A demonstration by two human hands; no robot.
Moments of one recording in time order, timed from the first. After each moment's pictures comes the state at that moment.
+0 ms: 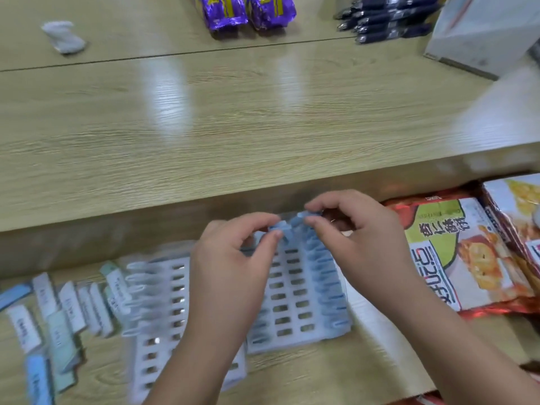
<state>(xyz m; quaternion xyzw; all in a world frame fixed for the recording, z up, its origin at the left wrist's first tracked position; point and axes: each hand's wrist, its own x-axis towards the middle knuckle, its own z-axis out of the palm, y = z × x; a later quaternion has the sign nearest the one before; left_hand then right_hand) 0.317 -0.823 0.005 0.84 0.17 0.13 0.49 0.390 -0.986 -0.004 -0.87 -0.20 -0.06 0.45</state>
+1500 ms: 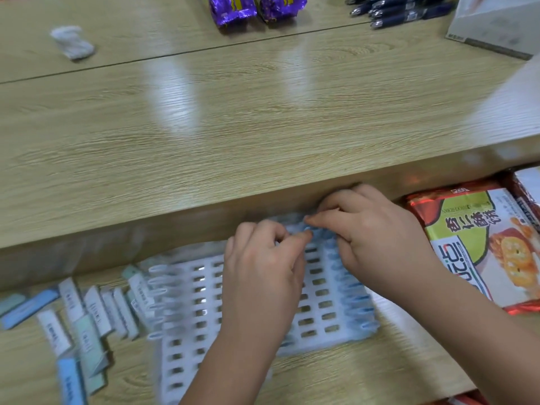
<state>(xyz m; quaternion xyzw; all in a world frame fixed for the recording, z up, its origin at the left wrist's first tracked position) 0.320 -0.822 -0.028 0.96 0.01 0.18 0.23 0.398 -0.981 -0.002 -0.92 -0.35 -0.07 0.17</state>
